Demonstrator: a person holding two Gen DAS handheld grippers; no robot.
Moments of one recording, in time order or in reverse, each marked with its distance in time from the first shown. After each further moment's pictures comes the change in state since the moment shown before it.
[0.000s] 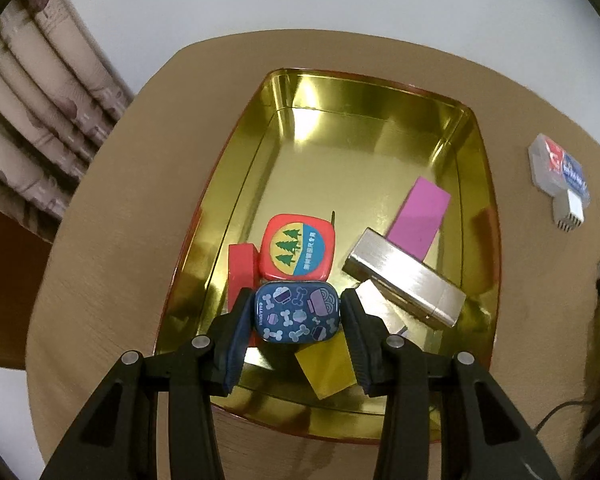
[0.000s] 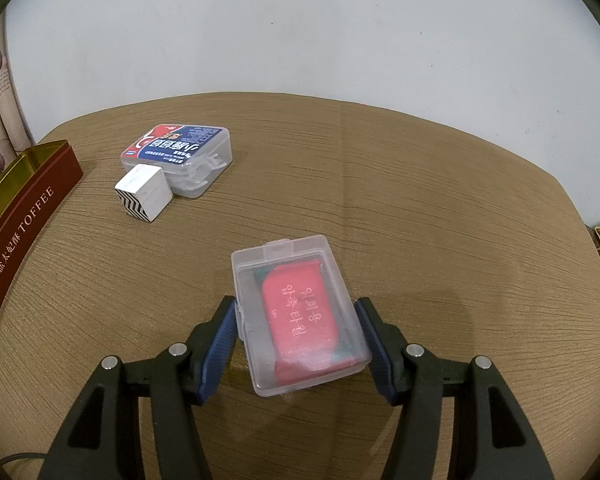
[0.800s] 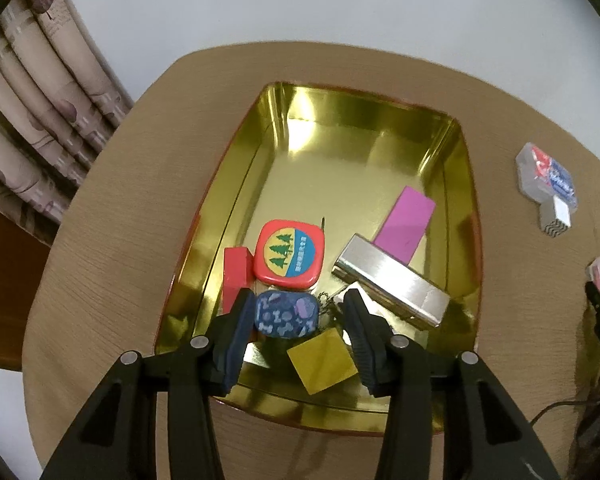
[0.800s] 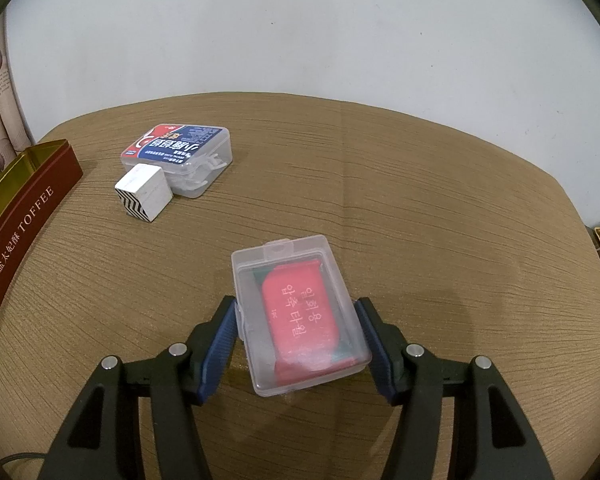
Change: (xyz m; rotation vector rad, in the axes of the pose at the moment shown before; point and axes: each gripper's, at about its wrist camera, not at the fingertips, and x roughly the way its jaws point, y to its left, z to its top) left arm -0.016 -0.001 -0.001 -0.020 -0.044 -0.039; right arm 0.000 0.000 -0.001 0.000 -0.001 -0.003
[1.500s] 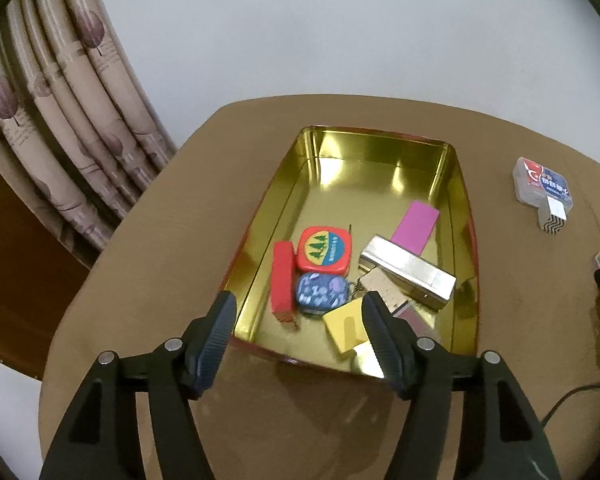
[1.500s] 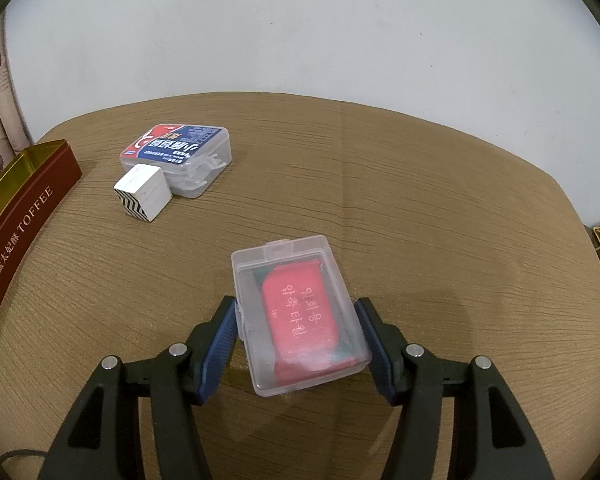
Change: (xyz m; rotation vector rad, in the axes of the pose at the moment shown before) left arm -0.040 0.006 -0.047 -0.003 -0.221 0.119; right arm 0.001 0.001 0.002 0.005 0.004 -0.006
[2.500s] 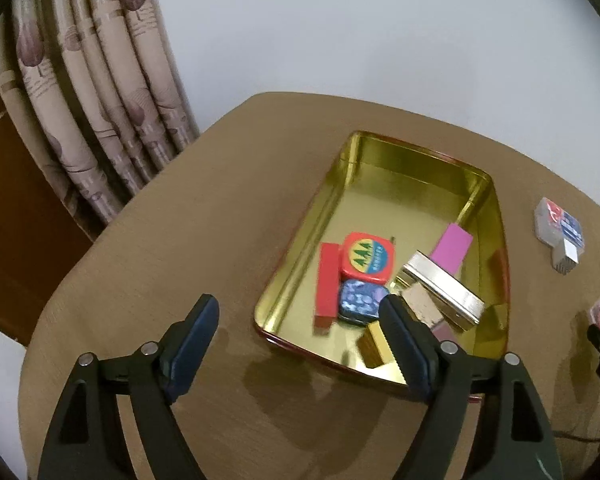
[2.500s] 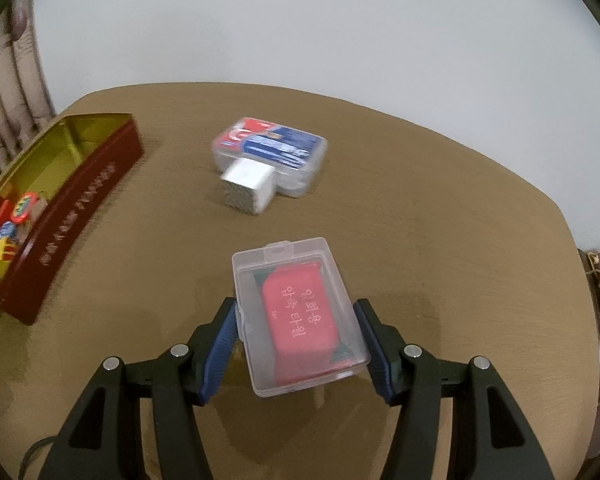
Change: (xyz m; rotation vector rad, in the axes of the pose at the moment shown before) left arm 0.012 0.046 0.001 -0.155 0.002 -0.011; right arm -0.039 0.087 0.014 -0.115 0.051 0.003
